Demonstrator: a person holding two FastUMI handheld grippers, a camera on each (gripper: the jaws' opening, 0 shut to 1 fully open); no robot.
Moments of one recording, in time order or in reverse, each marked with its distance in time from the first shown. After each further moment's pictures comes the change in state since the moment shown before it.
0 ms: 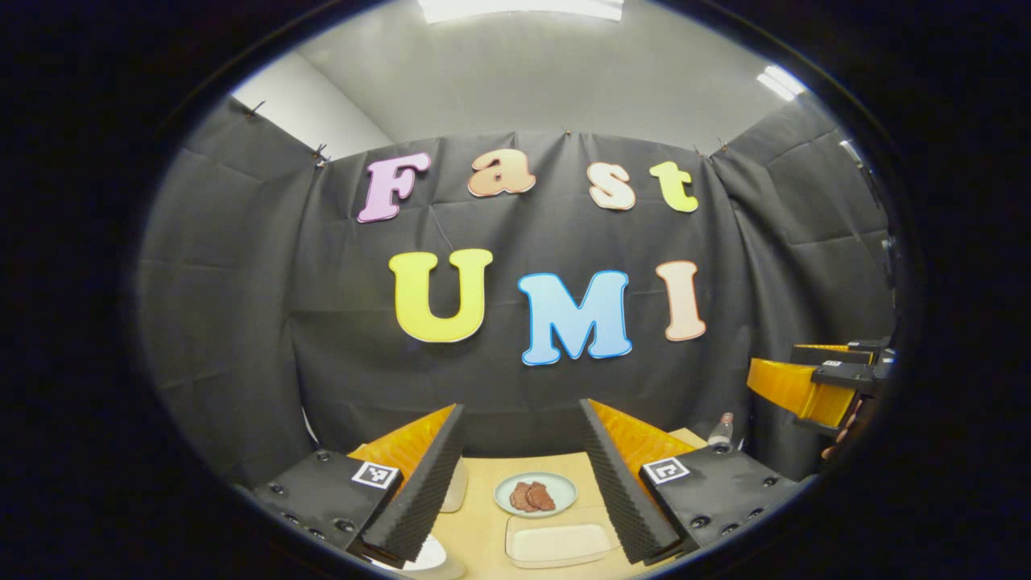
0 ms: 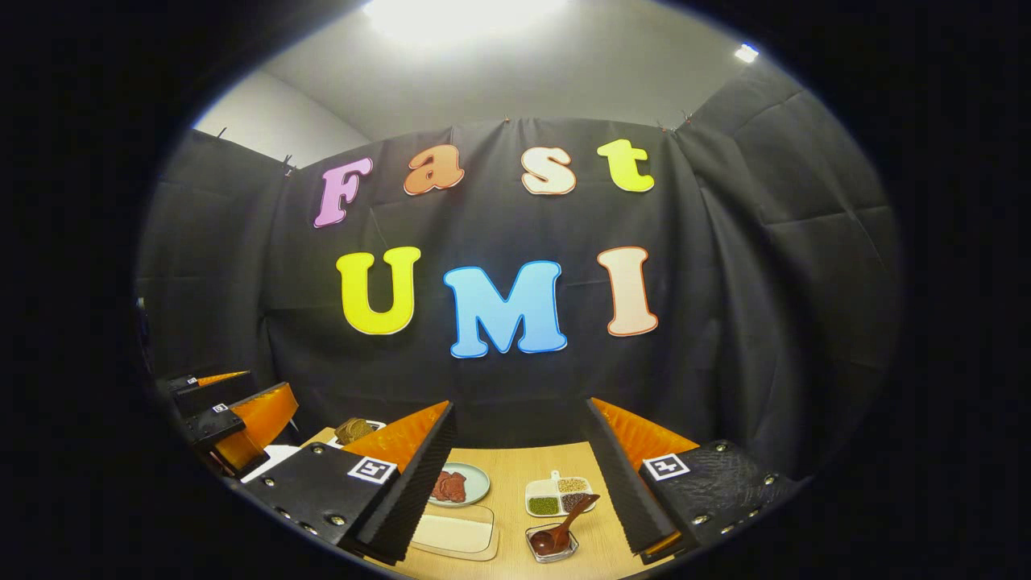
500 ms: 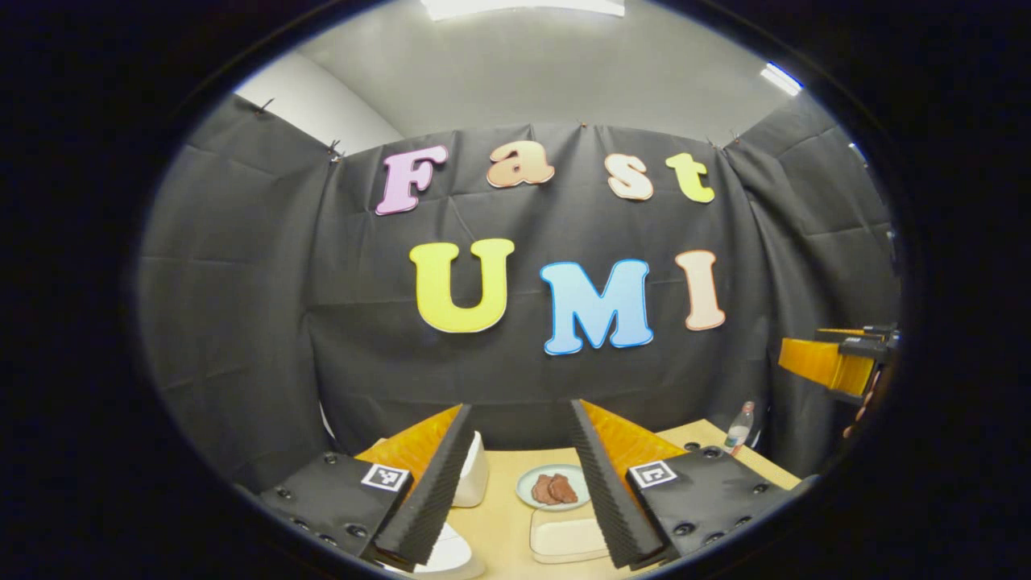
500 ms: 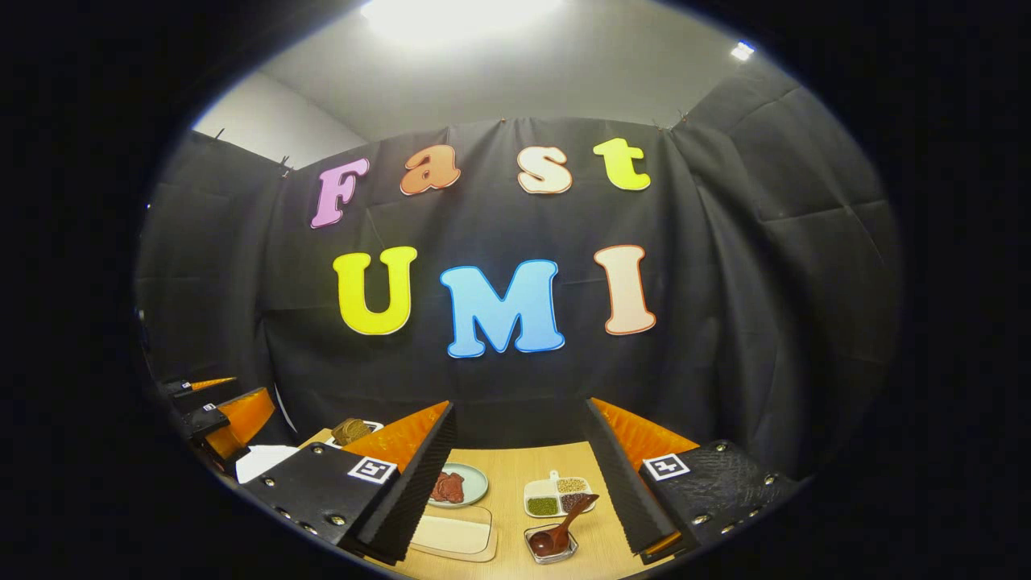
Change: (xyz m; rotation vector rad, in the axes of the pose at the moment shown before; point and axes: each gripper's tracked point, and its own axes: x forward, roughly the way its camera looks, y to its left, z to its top) left arm -0.003 0.038 -0.025 0.025 0.027 0.052; right arm 0.004 -0.009 -0.005 0.009 -0.008 -0.020
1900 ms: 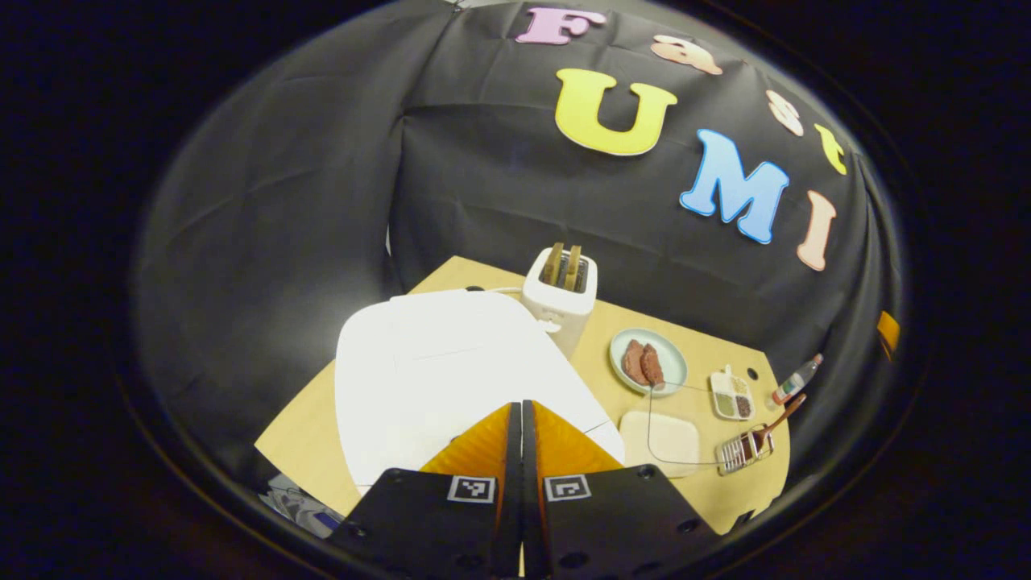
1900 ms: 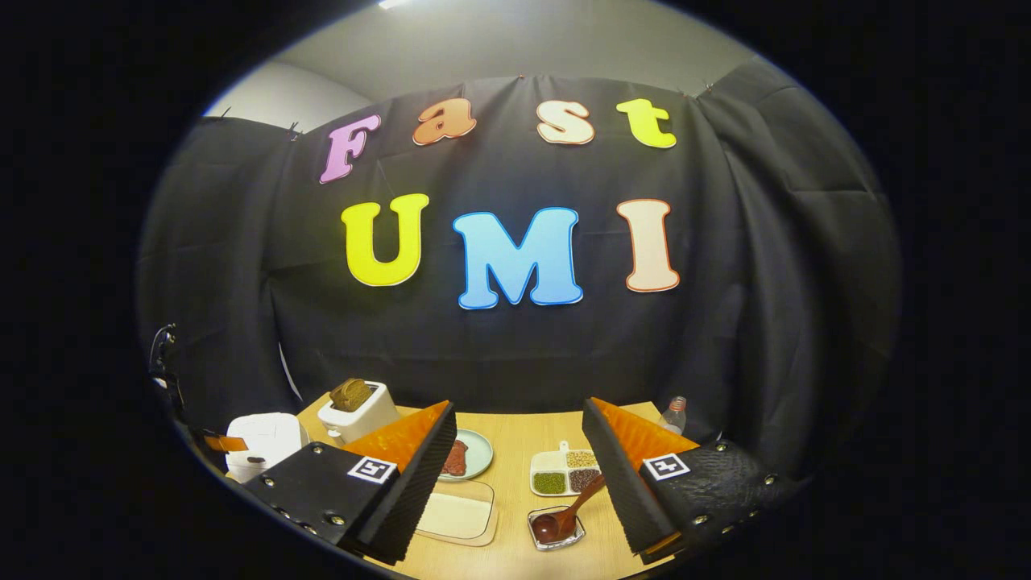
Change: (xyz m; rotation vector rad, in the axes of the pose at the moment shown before) left arm -0.018 0.183 -0.264 -0.341 0.625 0.185; right arm 0.031 0.013 -0.061 -0.042 0.160 0.059
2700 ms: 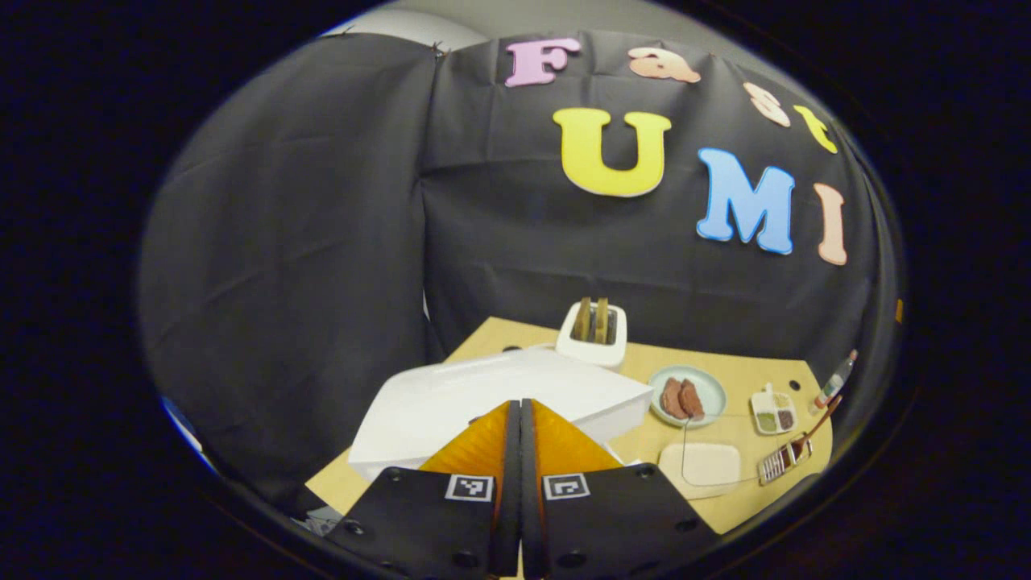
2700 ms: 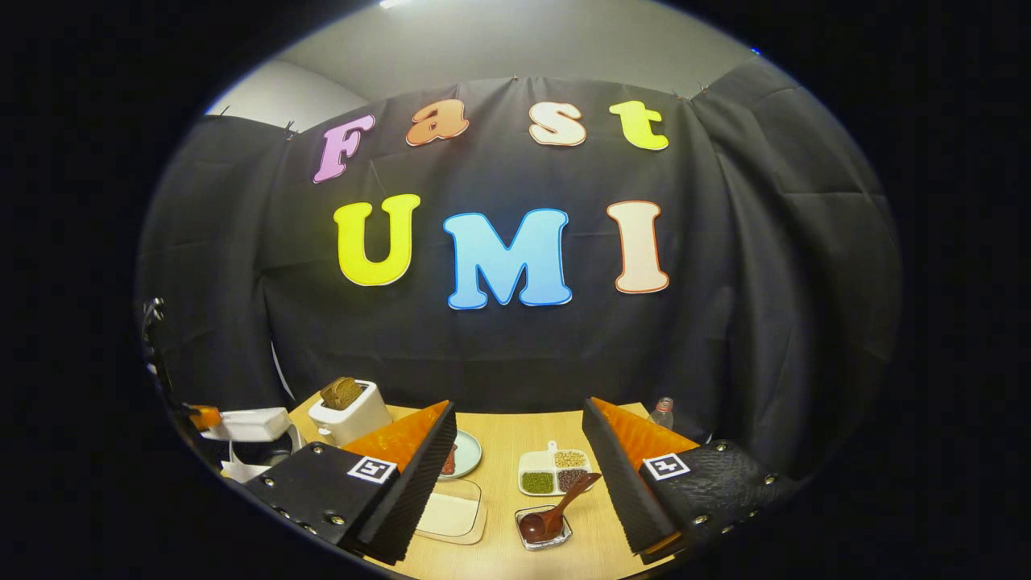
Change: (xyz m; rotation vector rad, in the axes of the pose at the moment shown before) left arm -0.049 0.000 0.089 0.115 -0.305 0.134; right arm -0.006 -0.013 0.002 -0.006 -0.015 -0.026
